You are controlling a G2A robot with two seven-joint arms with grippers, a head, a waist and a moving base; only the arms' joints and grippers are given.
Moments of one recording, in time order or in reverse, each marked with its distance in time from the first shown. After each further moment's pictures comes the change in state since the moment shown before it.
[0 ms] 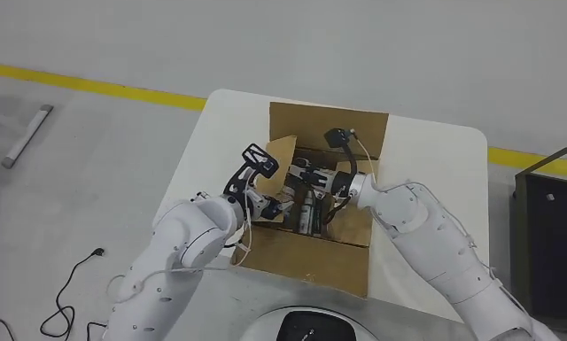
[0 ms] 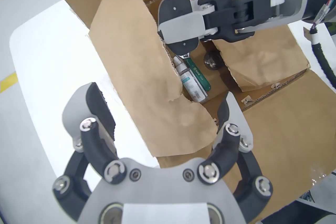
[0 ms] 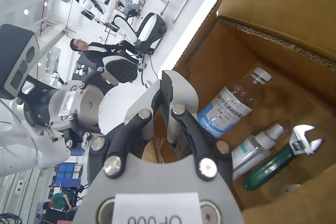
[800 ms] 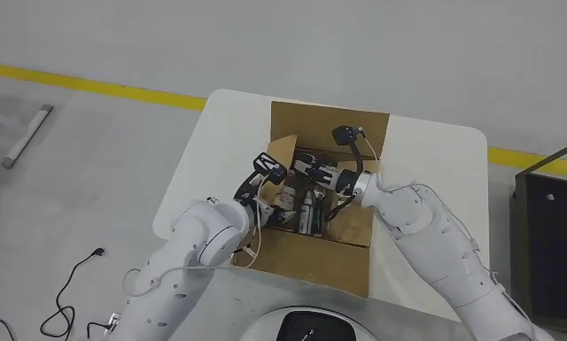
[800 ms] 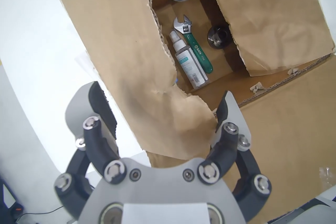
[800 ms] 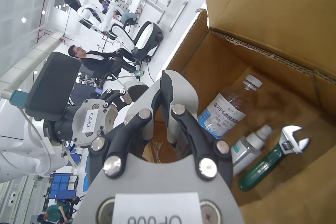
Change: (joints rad) left arm -0.035 -0.007 0.073 0.041 0.036 0.076 -0.116; right arm -0.038 -0.006 0.059 -0.028 -0.038 0.021 -0.016
